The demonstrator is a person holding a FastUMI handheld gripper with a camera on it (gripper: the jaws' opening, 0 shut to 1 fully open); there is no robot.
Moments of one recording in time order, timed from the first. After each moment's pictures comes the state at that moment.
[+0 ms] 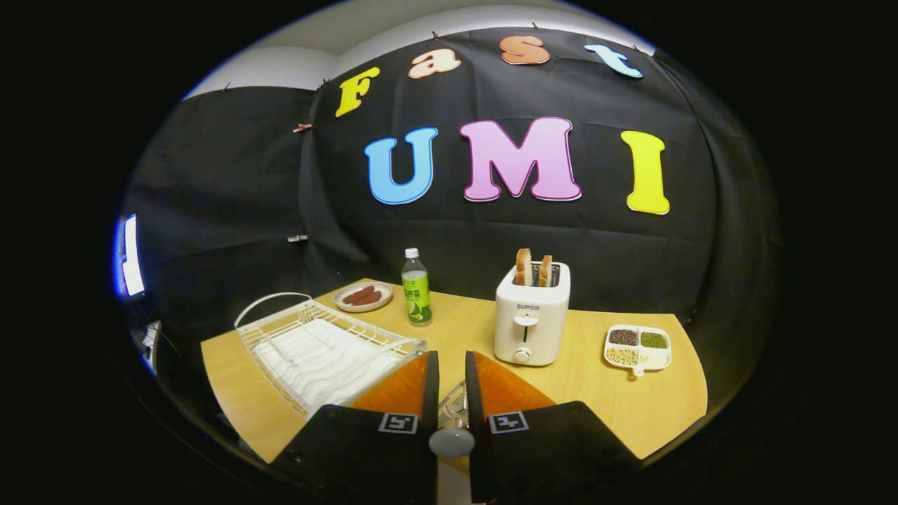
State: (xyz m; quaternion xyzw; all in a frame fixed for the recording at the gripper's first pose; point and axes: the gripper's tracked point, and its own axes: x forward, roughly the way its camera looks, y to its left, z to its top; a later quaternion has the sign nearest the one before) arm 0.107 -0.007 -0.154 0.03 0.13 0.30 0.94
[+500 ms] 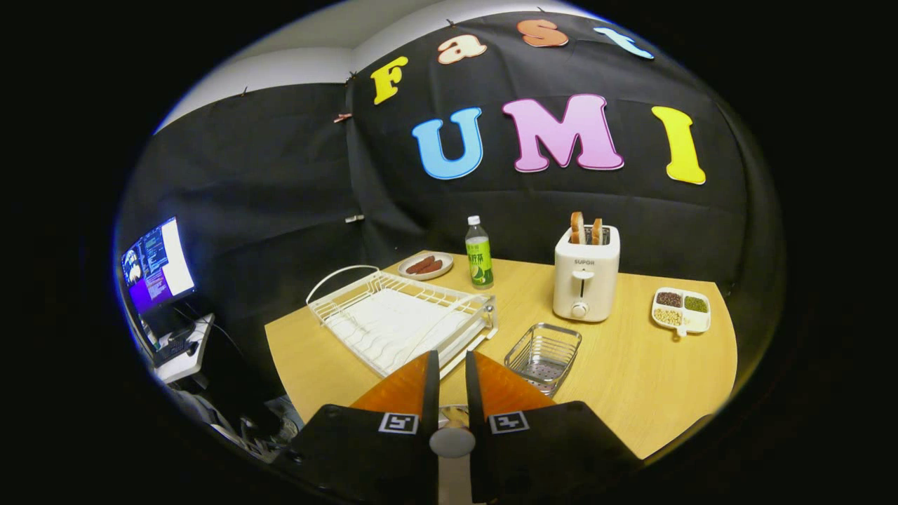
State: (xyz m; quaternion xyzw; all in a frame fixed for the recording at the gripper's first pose) arm 0.028 0.003 -0.202 0.02 0.20 0.38 0.90
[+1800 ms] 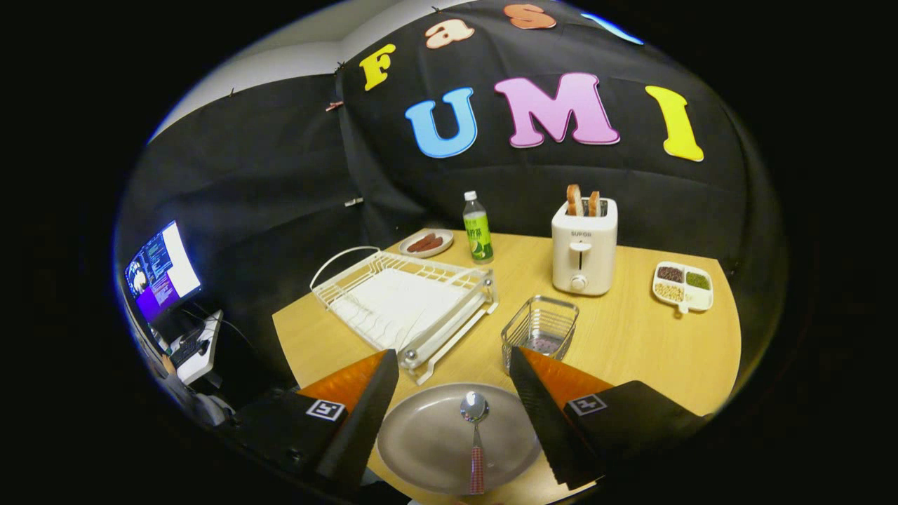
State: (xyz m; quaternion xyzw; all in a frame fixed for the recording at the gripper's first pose) arm 0.031 -0.018 -0.169 0.04 0.22 0.36 0.91
